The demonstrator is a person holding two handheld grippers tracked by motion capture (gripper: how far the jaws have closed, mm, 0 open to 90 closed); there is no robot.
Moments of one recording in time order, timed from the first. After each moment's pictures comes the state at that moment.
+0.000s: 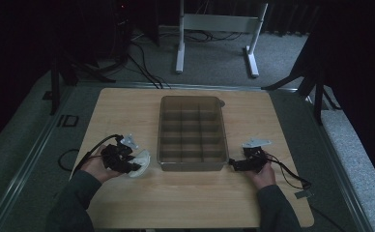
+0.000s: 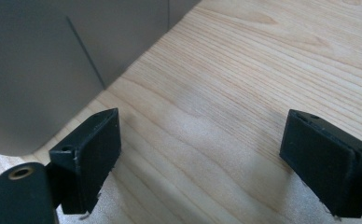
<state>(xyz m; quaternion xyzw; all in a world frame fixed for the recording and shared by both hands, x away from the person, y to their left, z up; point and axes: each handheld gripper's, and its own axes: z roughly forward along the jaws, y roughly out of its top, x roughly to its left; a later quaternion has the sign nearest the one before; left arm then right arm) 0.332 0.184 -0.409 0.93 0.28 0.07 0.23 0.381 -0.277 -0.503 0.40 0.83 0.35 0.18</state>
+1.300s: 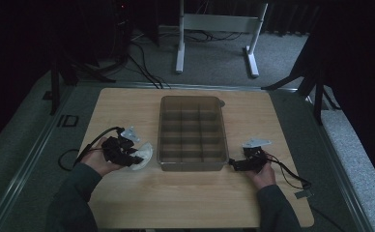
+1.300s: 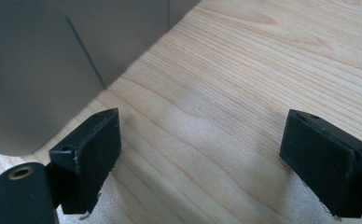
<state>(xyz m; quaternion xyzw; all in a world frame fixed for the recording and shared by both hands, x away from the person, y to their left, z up) 0.340 0.178 -0.385 0.93 0.26 0.08 0.25 0.381 -0.277 -0.503 0.40 0.83 0.35 0.18</state>
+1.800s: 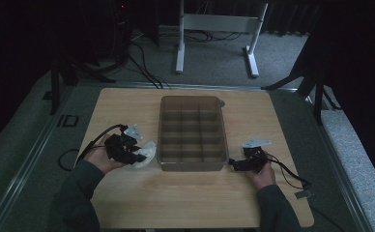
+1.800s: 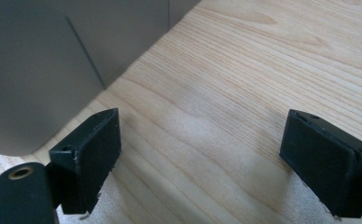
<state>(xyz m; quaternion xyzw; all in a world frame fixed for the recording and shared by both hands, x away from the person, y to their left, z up) 0.343 0.168 -0.377 0.93 0.25 0.08 0.25 0.381 -0.277 -0.503 0.40 0.83 0.35 0.18</state>
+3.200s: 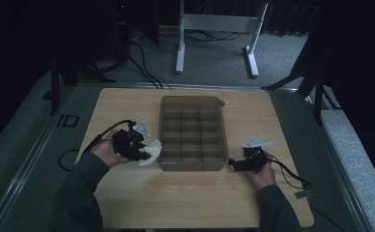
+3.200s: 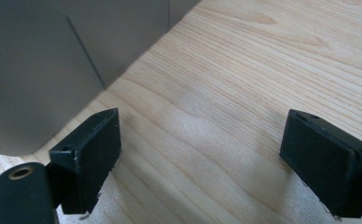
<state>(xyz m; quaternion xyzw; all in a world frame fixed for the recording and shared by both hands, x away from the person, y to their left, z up) 0.354 0.152 -0.367 0.95 0.22 0.07 0.23 0.381 -0.277 -0.503 0.40 0.83 0.35 0.18</state>
